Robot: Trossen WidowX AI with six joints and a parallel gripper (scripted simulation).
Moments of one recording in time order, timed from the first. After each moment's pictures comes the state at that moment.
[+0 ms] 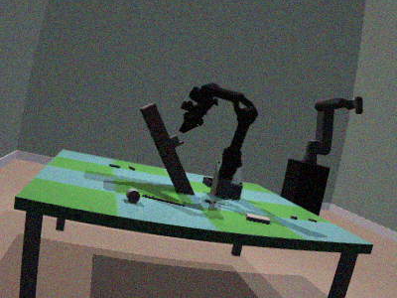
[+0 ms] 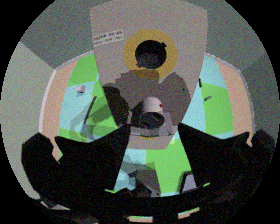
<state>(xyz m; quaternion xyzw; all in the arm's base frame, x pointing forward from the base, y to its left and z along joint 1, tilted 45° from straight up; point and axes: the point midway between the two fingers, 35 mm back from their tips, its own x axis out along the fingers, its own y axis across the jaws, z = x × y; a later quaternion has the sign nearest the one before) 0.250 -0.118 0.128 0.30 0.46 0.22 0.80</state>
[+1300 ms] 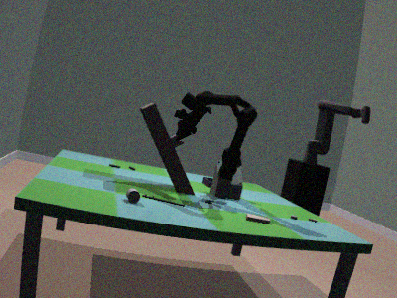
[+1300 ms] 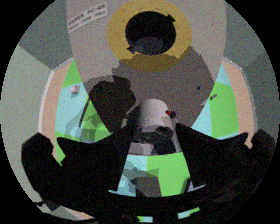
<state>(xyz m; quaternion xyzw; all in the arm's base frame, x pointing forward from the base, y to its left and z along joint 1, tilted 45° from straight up) 0.269 -0.086 0.098 0.31 0.47 0.22 0.80</state>
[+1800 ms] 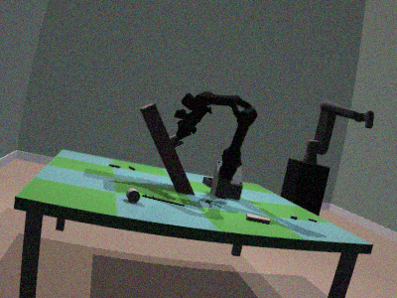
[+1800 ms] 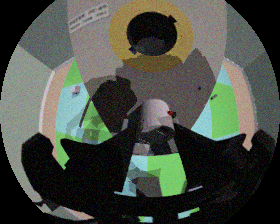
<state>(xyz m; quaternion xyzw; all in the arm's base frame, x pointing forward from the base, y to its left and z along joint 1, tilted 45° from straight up) 0.270 -0.085 0.099 0.31 0.47 0.22 0.80</state>
